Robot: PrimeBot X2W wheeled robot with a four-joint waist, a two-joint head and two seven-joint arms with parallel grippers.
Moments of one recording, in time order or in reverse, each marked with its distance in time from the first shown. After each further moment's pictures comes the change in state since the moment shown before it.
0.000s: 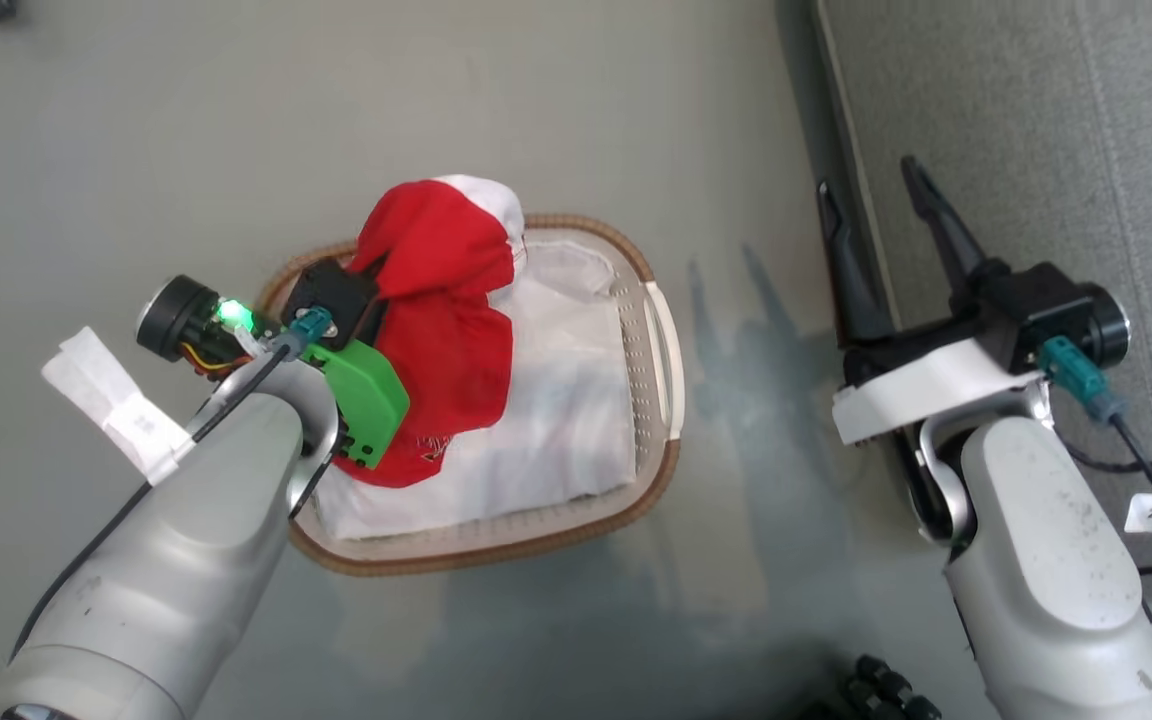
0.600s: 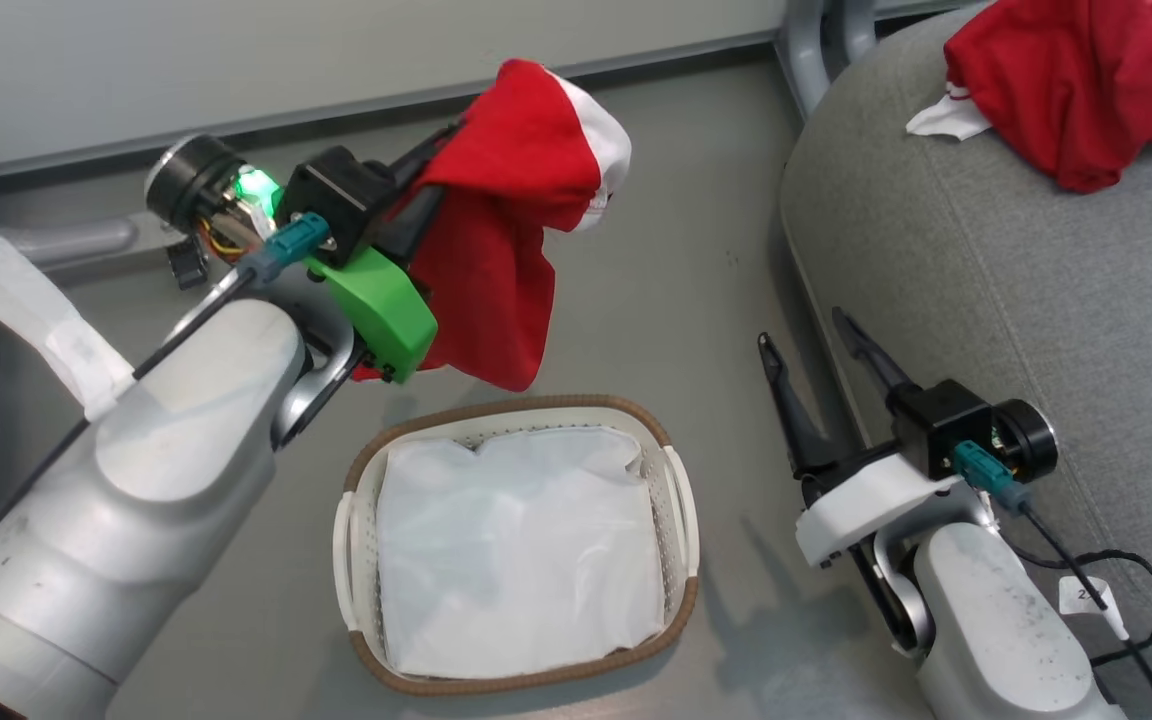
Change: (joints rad) left arm -0.080 0.145 -0.082 -0.445 -0.142 0.000 0.069; right arm 0.132 0.000 0.083 0.090 -0.024 0.000 0.000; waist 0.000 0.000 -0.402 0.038
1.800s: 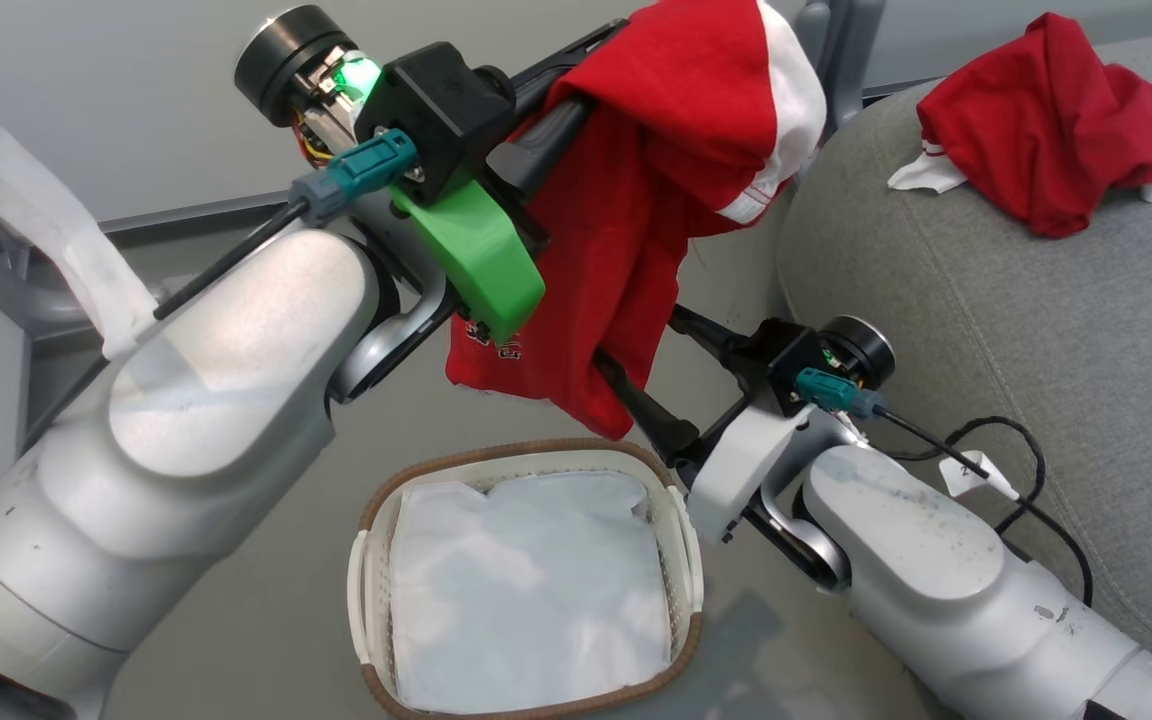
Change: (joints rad) left arm -0.132 -0.006 -0.051 -0.284 -0.104 0.000 0.127; right arm -0.345 -0.108 0.589 0.186 0.390 0.000 0.000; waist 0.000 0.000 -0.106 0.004
